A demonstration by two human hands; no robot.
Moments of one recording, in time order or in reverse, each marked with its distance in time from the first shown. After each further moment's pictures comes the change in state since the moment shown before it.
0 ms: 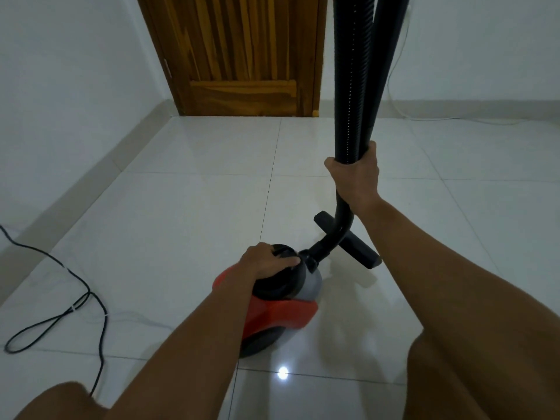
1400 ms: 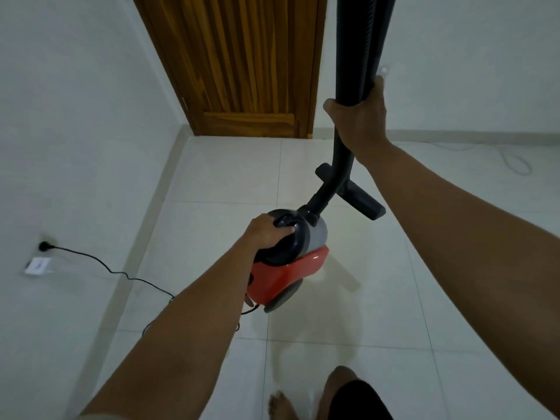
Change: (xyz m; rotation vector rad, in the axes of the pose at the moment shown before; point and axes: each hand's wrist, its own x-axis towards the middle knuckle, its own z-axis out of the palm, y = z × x) left_hand -0.238 0.299 -0.437 -0.078 -0.044 0.025; right_hand 0.161 -0.606 -0.100 -0.080 -0.023 -0.072
